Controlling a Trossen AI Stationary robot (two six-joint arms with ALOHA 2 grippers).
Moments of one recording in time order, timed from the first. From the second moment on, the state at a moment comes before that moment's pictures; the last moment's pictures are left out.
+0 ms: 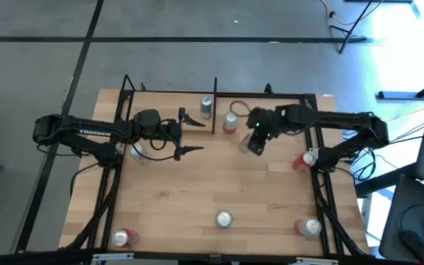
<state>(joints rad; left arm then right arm) 0.16 1.18 0.66 0.45 0.15 0.25 -0.14 1.42 1.27 -1.01 0.09 0.32</state>
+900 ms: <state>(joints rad) 0.15 1.18 0.66 0.42 0.09 0.19 -0.02 1.98 1.74 -1.10 0.06 0.12</state>
